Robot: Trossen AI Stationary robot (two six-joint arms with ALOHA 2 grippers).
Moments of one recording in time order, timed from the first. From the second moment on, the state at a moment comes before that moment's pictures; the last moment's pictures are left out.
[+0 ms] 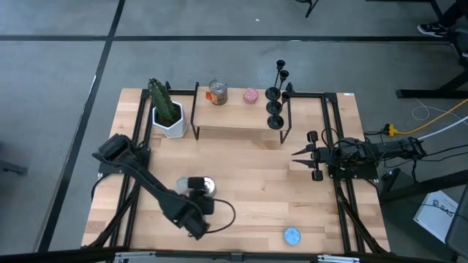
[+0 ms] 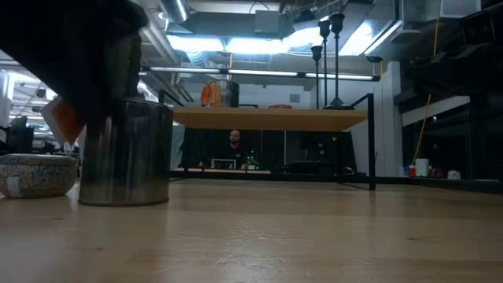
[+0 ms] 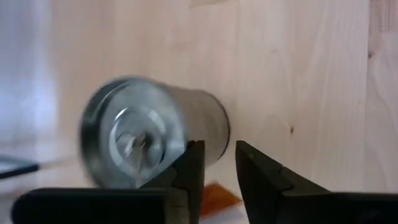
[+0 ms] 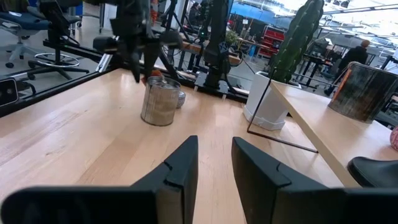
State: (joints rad) left arm -0.68 1.87 1.39 -1.00 -0.49 -0.65; right arm 0.16 0.08 0.01 0.02 0.05 -0.24
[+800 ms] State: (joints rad) left arm -0.74 1.81 1.32 -1.25 -0.57 -0.98; right arm 0.16 0.08 0.01 0.02 0.05 -0.24
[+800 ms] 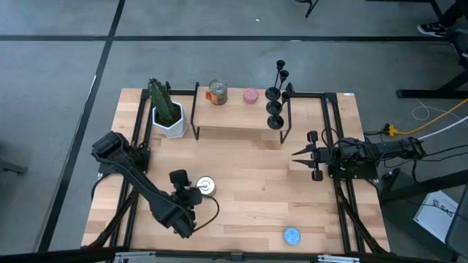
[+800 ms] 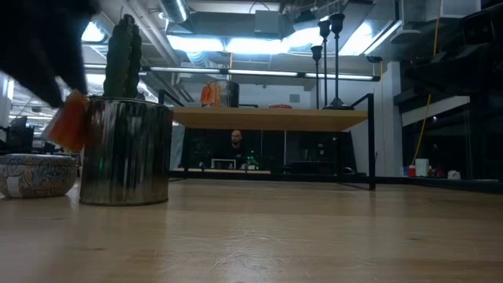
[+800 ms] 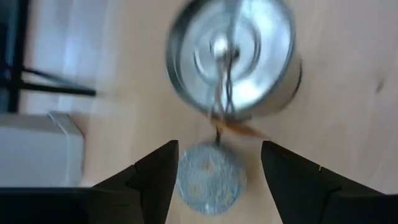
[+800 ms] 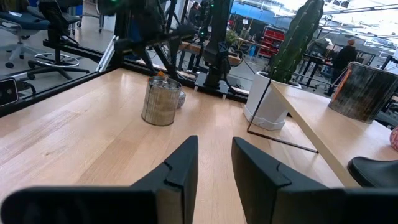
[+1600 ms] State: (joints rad) left arm -0.81 1.72 1.15 -1.19 -0.67 -1.28; right arm 0.16 0.08 0.01 0.02 0.05 -0.24
